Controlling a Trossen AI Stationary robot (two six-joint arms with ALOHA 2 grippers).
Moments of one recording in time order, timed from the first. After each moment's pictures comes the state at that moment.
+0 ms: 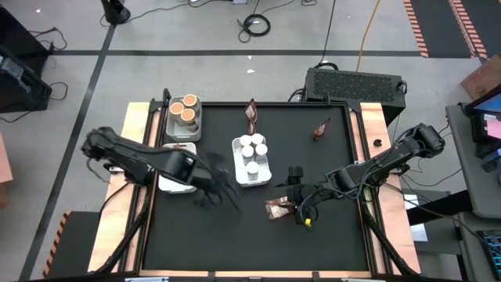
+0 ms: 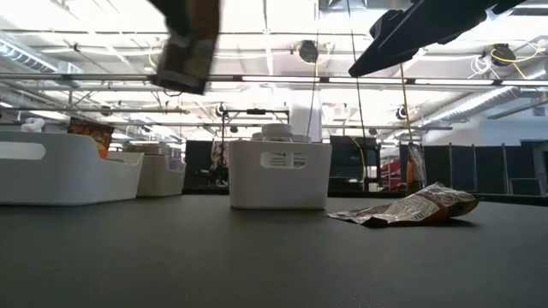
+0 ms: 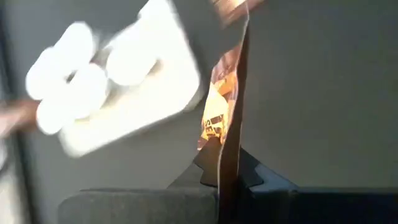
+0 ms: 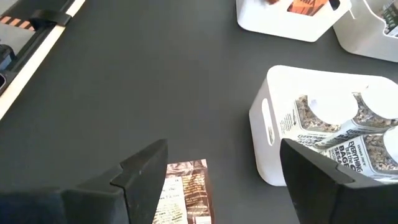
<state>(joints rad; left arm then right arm) -0.29 1.53 1.48 -1.13 -0.22 0.03 0.41 1.35 0.87 -0.21 0.32 0.11</state>
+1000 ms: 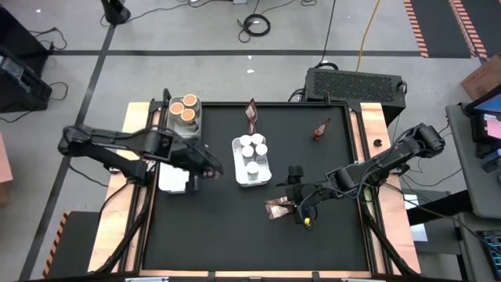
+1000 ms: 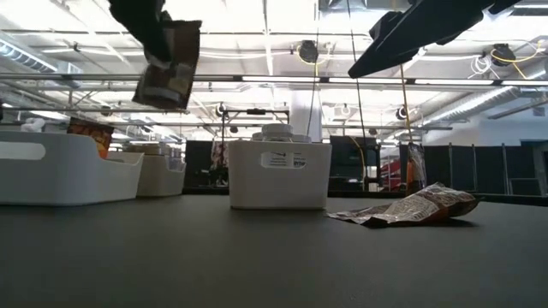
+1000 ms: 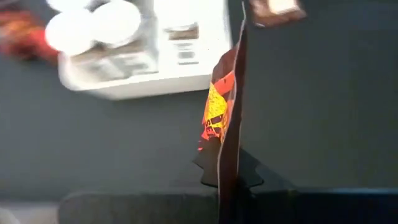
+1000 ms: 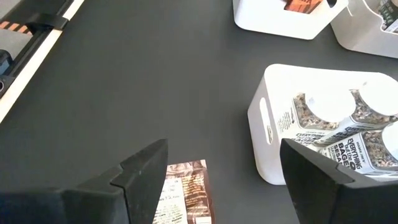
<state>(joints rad) -0.09 1.21 1.13 -0.92 -0.06 -0.08 0.41 1.35 0.87 -0.21 0.32 0.13</state>
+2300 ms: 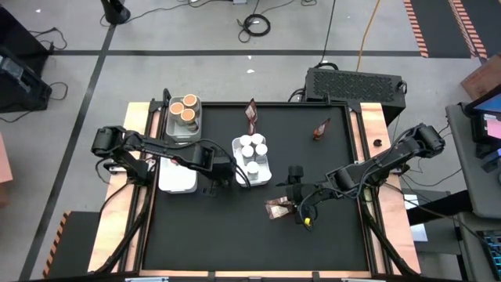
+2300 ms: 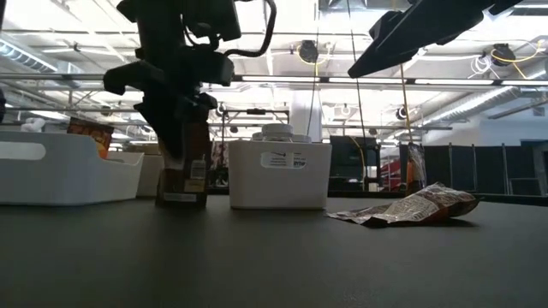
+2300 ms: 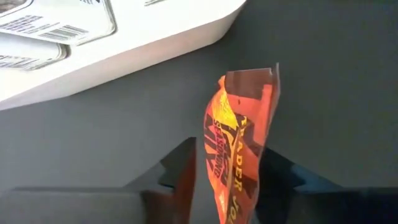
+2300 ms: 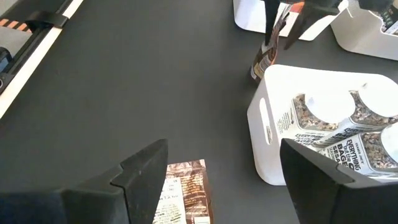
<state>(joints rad) -0.05 1.61 1.09 -0.80 -0.05 0.15 0.41 1.35 0.87 -0.22 0.32 0.12</state>
